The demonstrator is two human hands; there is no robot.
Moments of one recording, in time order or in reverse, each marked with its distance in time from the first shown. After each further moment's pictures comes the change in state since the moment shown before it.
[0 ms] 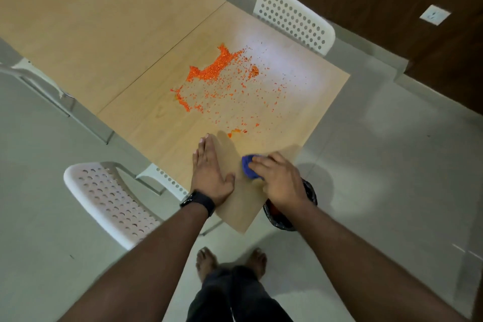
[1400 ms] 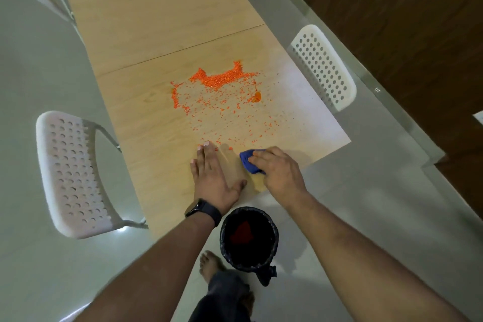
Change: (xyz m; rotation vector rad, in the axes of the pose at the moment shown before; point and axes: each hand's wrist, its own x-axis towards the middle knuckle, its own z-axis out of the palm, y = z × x) left_hand 0.046 0.130 0.094 -0.015 0.302 -0.393; right_hand 0.097 0.162 -0.052 0.032 -0.118 -0.394
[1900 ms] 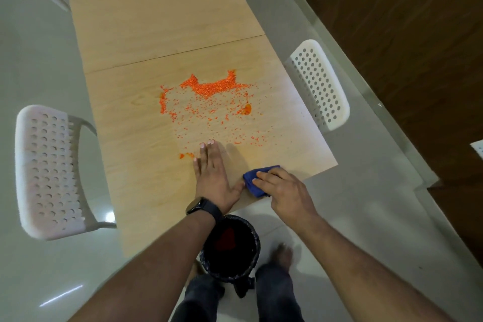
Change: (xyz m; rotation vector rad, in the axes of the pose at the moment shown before) left_hand 0.032 0.058 0.018 0.000 0.002 -0.010; right_hand -0.022 0.065 -0.032 -0.043 -0.095 -0.167
